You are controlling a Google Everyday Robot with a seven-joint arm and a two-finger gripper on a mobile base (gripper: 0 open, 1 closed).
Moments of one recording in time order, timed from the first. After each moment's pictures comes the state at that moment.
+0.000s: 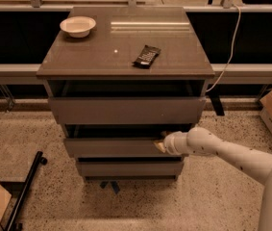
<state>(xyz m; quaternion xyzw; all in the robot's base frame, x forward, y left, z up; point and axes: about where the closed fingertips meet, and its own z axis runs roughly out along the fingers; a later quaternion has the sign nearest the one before) 0.681 -0.113 0.449 -0.37 0.84 0.17 0.36</state>
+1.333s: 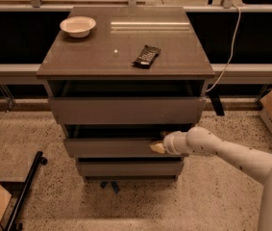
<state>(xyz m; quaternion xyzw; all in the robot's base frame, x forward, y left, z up) 0.680 -0.113 0.449 -0.37 0.84 0.17 0.36</state>
